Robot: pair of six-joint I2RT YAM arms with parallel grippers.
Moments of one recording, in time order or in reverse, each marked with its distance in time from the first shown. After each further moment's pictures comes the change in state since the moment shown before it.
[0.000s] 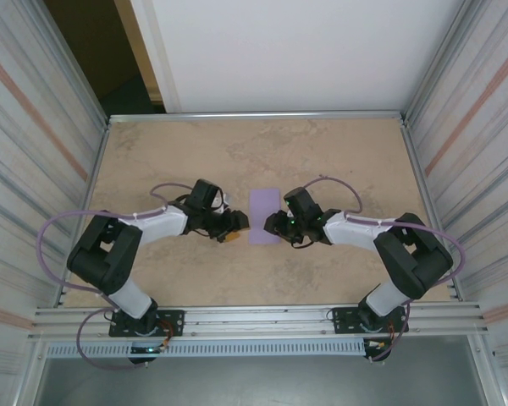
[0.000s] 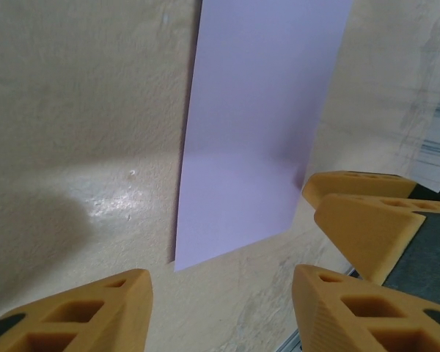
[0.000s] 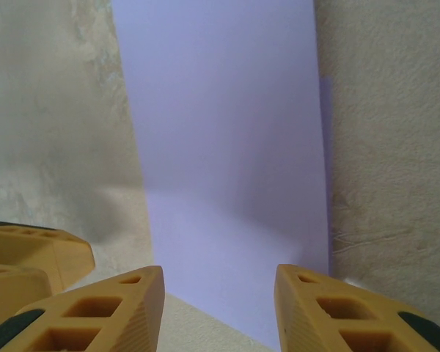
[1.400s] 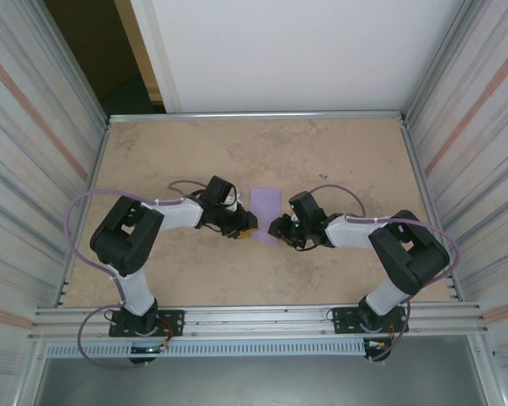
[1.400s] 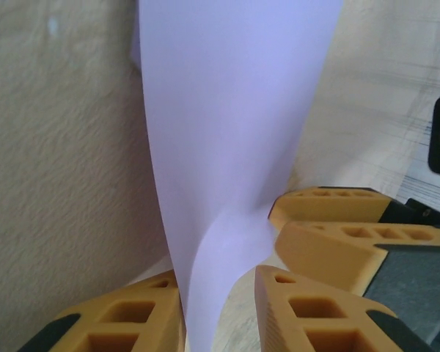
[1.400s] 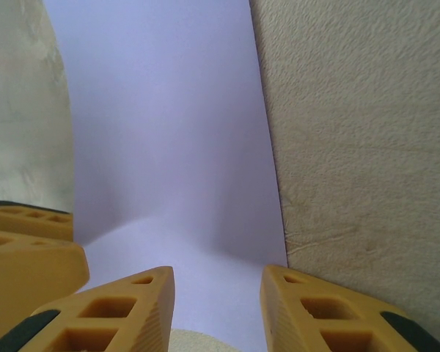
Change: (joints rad) left arm -0.035 0.185 0.132 0.027 0.066 0.008; right arm -0.040 0.031 -0.072 0.092 -0.060 0.039
